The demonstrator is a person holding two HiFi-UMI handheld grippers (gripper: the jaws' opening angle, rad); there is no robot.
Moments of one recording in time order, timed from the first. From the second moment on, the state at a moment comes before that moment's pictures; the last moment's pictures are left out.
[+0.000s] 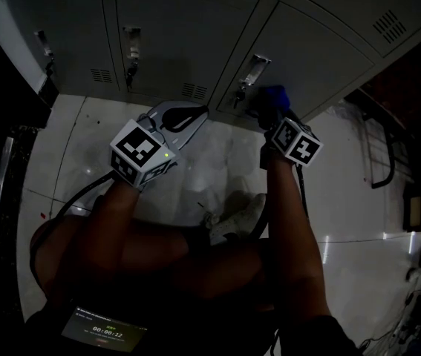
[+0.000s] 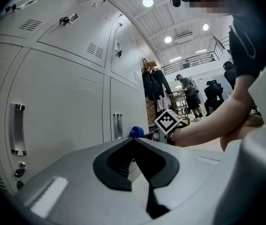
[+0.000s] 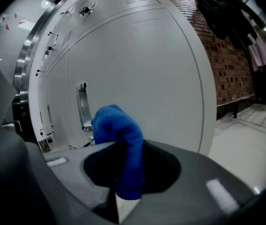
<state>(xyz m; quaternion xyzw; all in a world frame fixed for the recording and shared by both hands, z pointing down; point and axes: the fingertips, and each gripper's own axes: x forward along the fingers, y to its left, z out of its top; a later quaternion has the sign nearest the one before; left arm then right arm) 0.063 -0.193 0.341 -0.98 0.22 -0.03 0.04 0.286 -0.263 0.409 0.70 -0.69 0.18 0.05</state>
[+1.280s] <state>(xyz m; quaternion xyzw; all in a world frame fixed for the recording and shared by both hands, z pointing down) 0.058 -0.200 0.339 -0.97 0.22 -0.03 0.03 0.320 -0.238 0.405 0.74 -0.63 0.24 0.00</state>
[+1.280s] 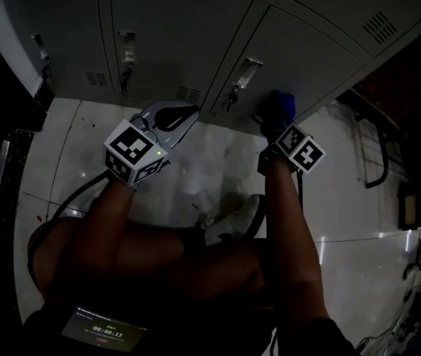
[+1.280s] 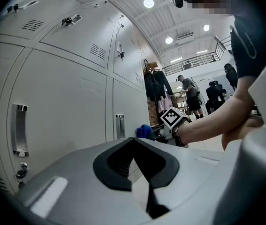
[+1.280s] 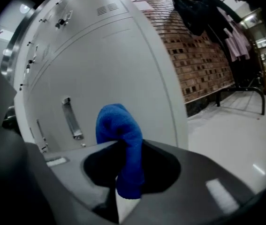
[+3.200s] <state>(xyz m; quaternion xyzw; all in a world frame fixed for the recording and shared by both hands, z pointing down) 0.058 -0.201 0.338 -0.97 0.23 -0.03 0.03 0.318 -0.250 0.484 0.74 -0.61 0.25 0.08</state>
